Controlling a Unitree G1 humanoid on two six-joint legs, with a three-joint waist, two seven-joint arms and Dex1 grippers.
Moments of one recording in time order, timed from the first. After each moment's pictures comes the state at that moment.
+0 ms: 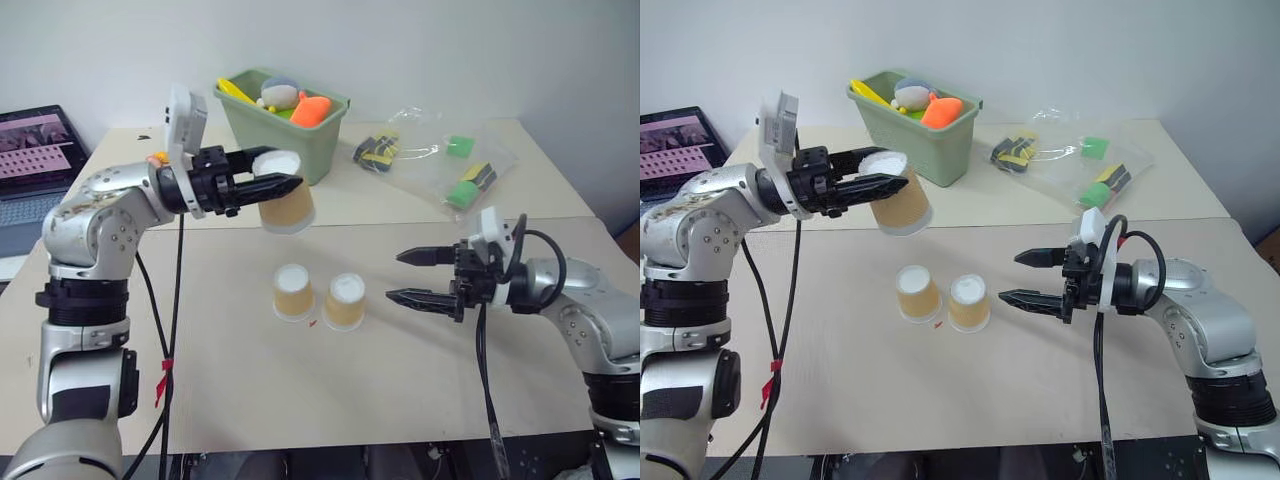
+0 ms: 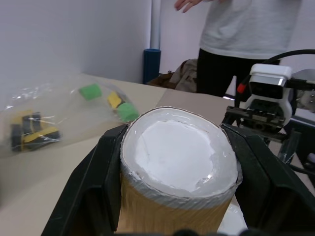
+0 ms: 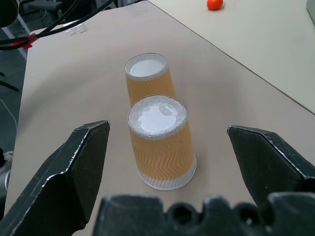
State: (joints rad) left arm -0.87 0.62 0.08 0.05 -0.70 0.73 -1.10; right arm -0.39 -0.79 -0.08 -0.27 0.65 0.66 1.08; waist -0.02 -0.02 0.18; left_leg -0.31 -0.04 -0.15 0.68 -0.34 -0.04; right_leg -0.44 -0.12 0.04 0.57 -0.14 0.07
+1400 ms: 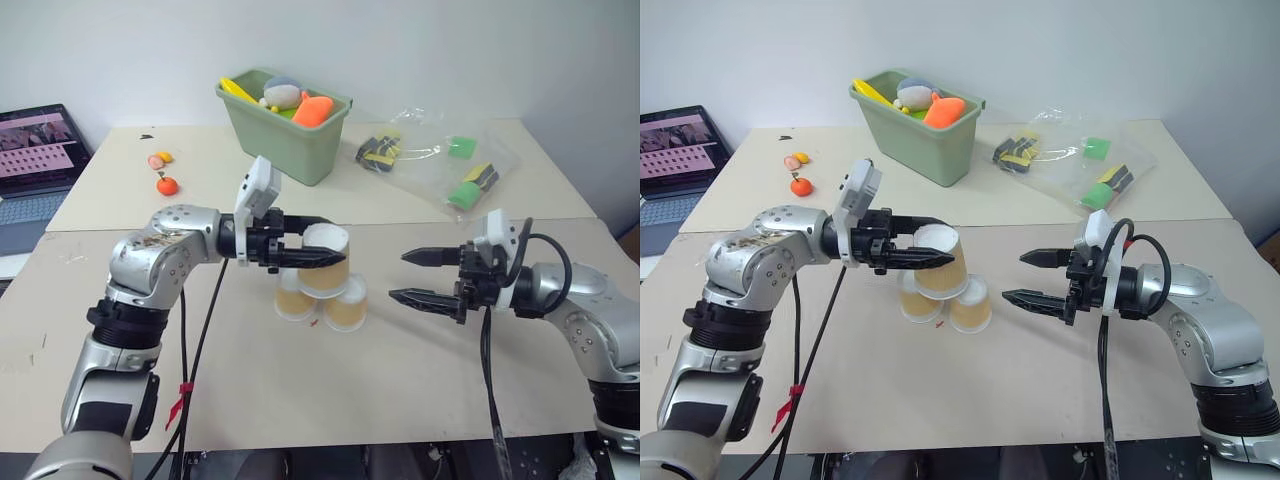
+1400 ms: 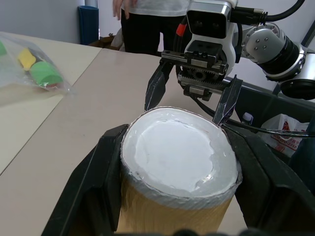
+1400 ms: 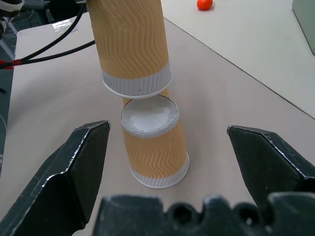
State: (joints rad) left arm -0.78 0.57 -0.09 -0.06 -0.63 0.72 -1.17; right arm -0.36 -0.79 -0.10 -0.30 0.65 0.66 1.04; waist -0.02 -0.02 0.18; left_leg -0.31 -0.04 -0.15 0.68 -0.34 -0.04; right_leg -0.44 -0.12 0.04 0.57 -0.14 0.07
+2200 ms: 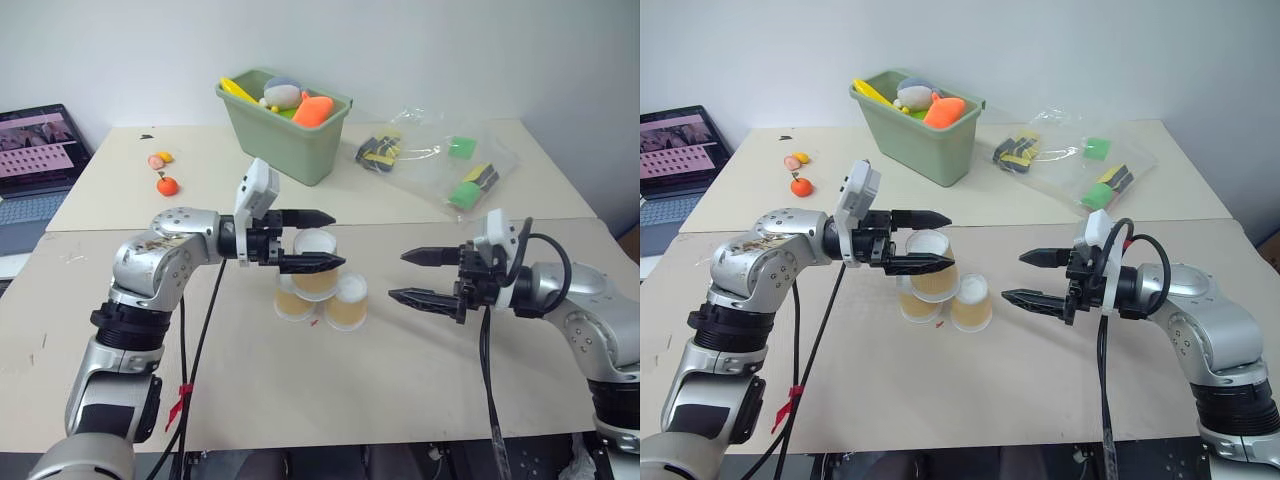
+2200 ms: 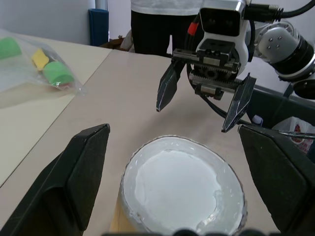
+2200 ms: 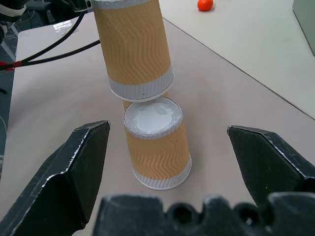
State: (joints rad) left arm -0.76 0.55 -0.06 -0.05 -0.63 0.71 -1.14; right arm -0.36 -0.79 -0.10 -0.30 0.65 0.66 1.04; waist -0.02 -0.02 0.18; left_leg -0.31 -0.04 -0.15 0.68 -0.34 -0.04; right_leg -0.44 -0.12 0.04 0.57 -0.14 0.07
